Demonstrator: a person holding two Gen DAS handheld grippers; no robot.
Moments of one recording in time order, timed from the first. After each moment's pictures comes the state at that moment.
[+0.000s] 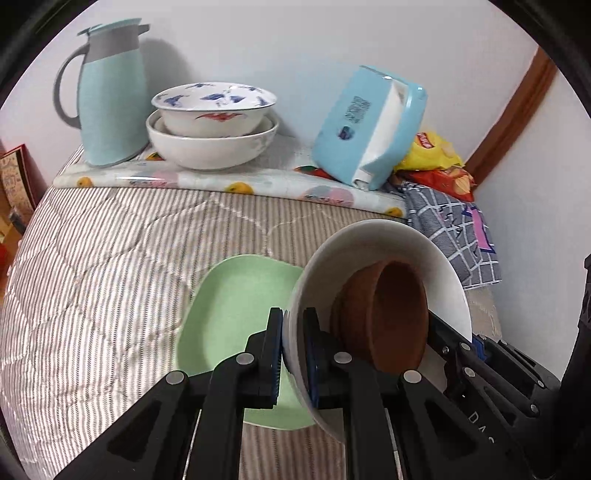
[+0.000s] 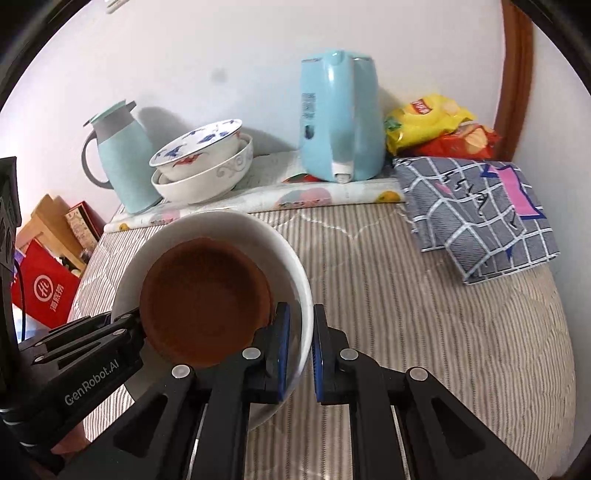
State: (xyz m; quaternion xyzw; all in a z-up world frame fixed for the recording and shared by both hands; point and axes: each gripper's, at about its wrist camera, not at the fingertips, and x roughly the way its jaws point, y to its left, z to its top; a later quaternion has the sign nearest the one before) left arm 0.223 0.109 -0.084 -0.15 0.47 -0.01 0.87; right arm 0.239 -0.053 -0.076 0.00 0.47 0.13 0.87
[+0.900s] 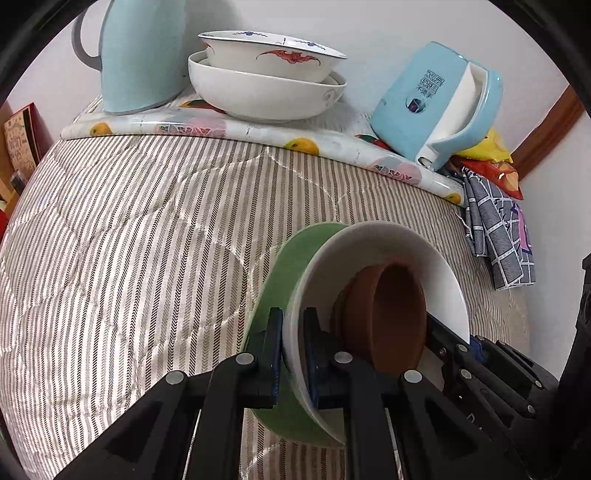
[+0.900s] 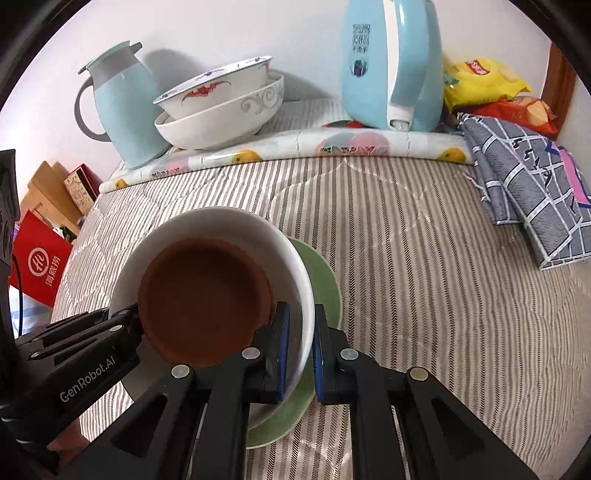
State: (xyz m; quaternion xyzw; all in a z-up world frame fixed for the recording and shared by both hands) left arm 0.239 0.154 -0.143 -0.17 0.52 0.02 0.84; right arm 0.260 -0.004 -0.140 -0.02 0.52 0.15 0.84
